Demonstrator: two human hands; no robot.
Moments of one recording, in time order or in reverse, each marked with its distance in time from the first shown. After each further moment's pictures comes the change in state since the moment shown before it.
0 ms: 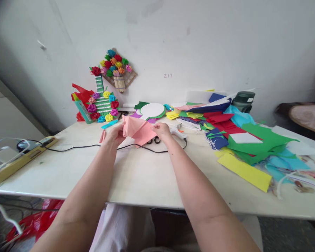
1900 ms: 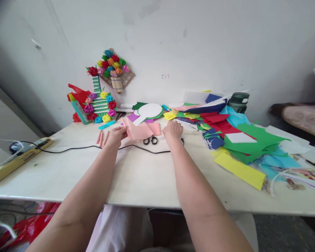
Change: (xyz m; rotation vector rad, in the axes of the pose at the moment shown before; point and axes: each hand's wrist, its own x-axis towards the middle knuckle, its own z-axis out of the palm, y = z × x) left_hand -0.003 -0.017 -0.001 0.459 -0.028 0.191; right_hand -0.004 -0.009 -0.039 -1.000 0.282 0.143
